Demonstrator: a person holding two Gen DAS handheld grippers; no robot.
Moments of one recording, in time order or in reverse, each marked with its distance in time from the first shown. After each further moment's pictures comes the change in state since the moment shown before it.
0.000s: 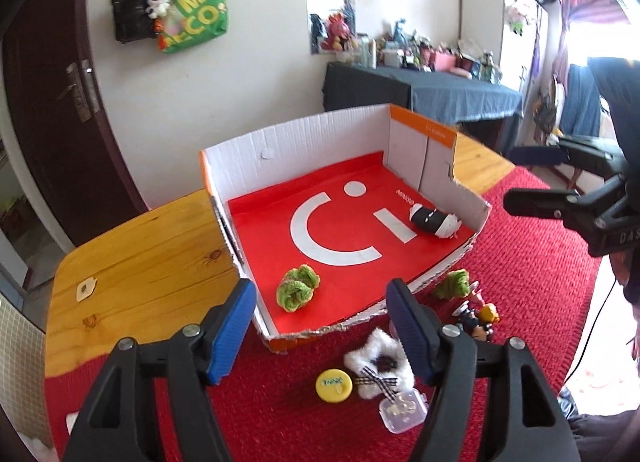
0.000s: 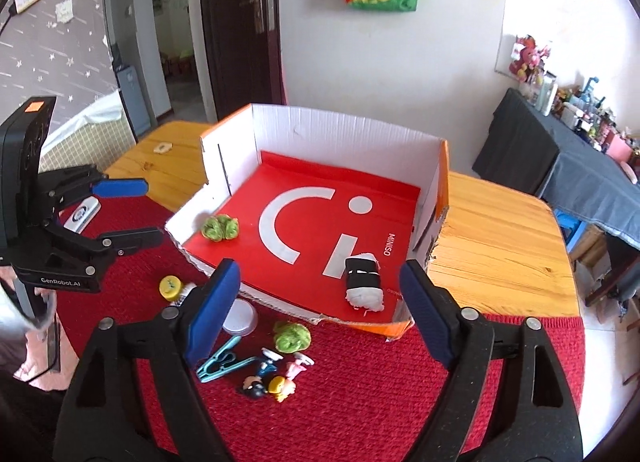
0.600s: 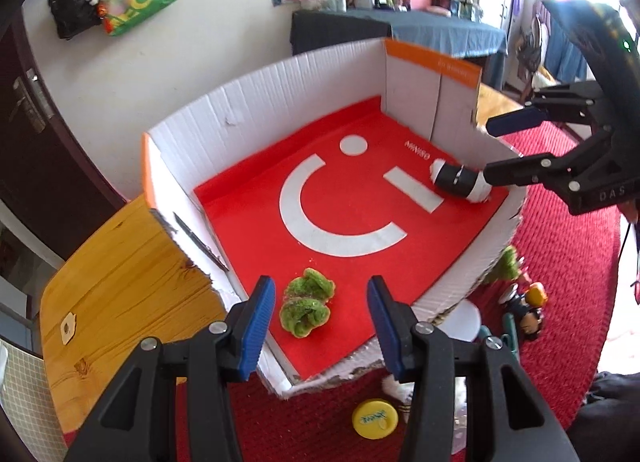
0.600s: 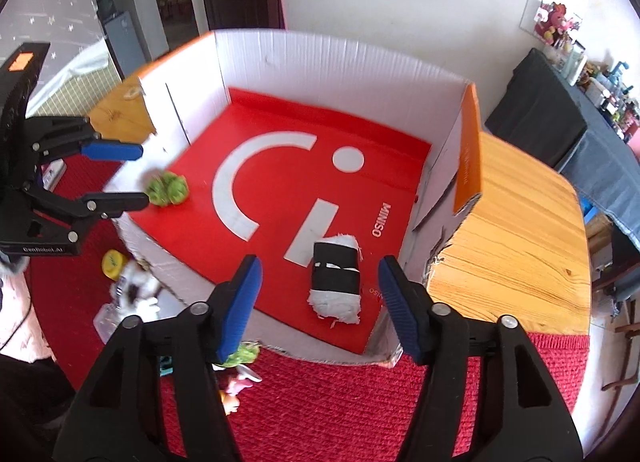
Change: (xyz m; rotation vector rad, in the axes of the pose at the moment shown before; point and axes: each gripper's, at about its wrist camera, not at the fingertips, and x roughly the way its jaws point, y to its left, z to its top) left arm 0.088 0.005 0.027 0.152 0.207 -0.054; right arm 0.071 -0.036 0.009 -0.044 0.246 0.022
